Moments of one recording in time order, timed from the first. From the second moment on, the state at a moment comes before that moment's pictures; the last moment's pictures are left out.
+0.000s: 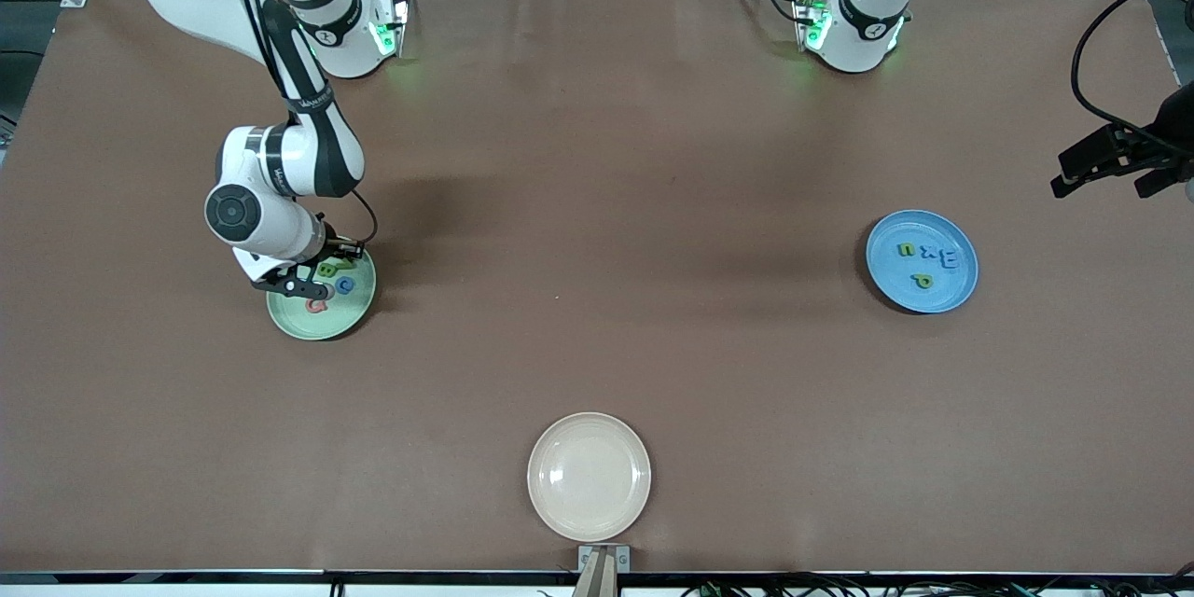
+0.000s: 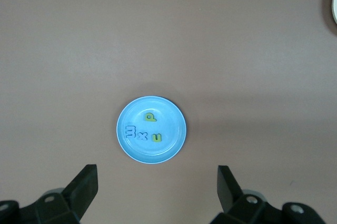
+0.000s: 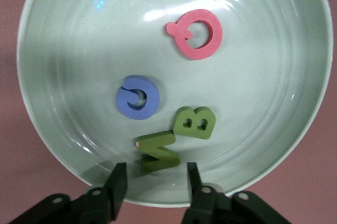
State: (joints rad) left arm -0.03 -0.01 0.07 -1.60 -0.04 1.64 0.04; right arm 0.51 0.36 -0.38 -2.26 0.16 2.38 0.18
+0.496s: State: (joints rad) left arm -0.02 -0.01 0.06 -1.60 -0.04 1.65 0.04; right arm 0.47 0.36 -0.39 -2.05 0.16 2.07 0.08
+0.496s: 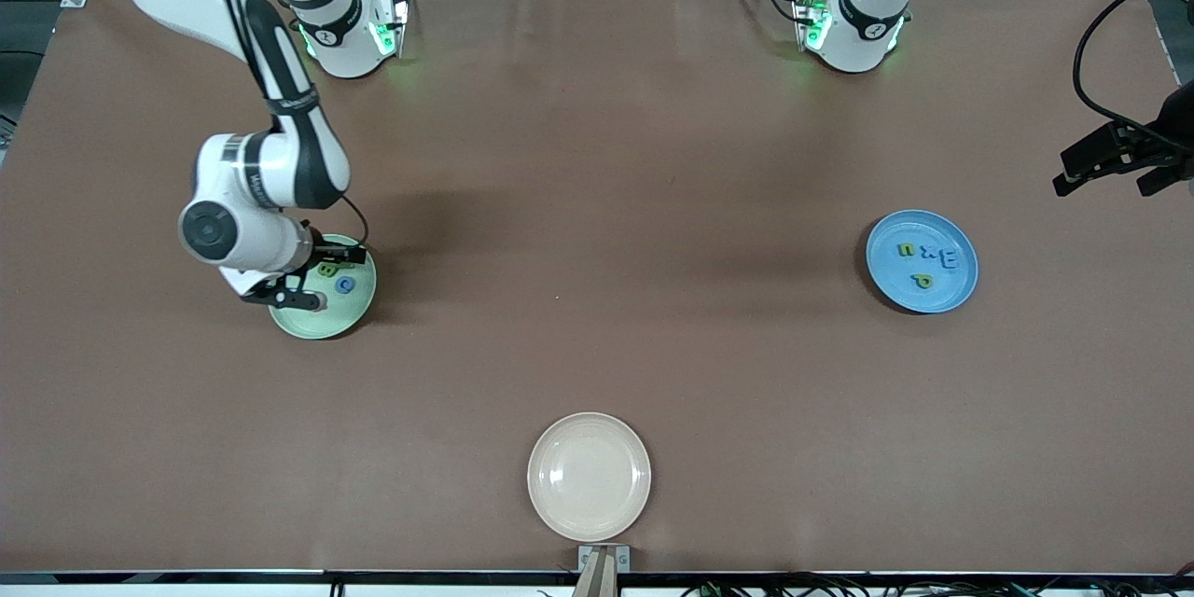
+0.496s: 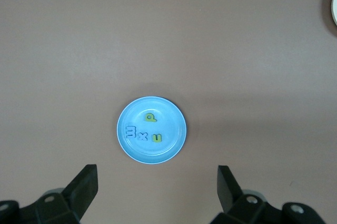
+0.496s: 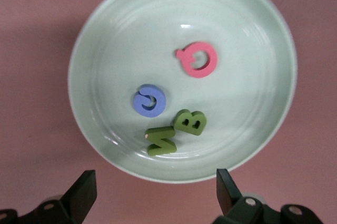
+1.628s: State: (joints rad) left arm -0.02 -0.03 0.06 -1.55 -0.04 1.56 0.04; right arm 0.20 0.35 -0.39 -1.44 0.06 1.66 -0.22
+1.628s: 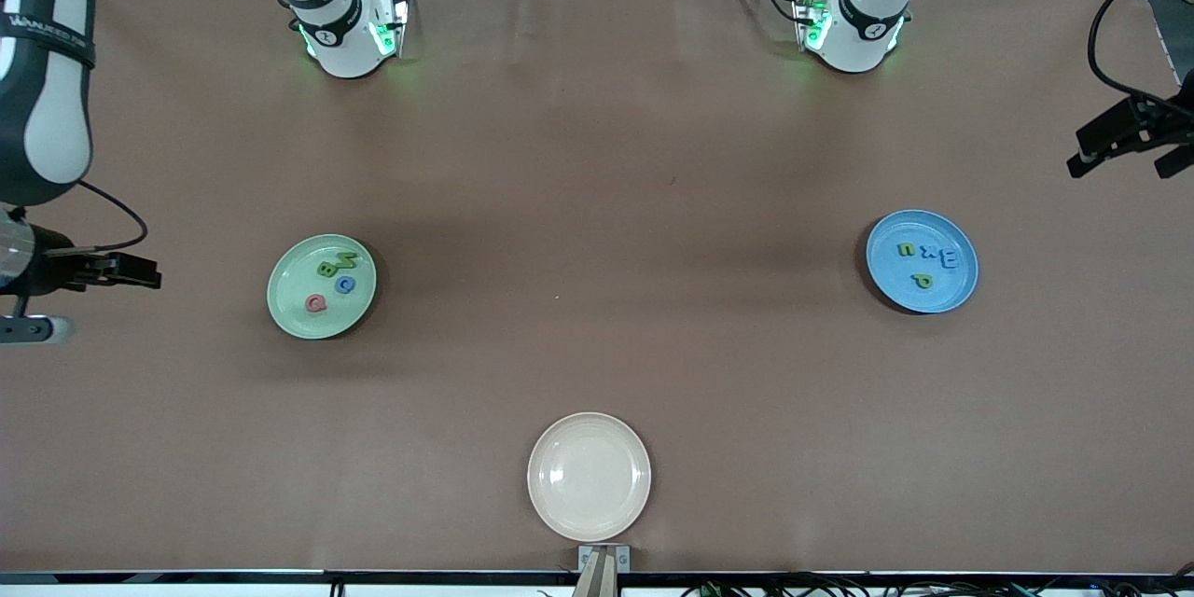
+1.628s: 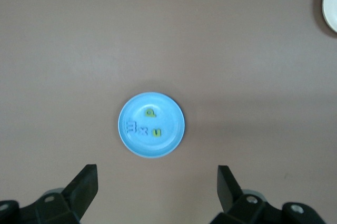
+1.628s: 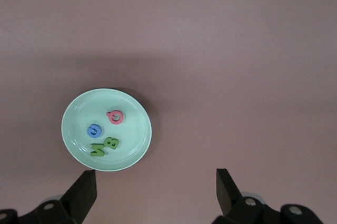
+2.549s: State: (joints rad) left arm -0.03 -0.04 0.05 -1.55 -0.04 1.55 0.04; right arm 0.16 0.35 -0.39 -1.35 0.12 1.60 -0.22
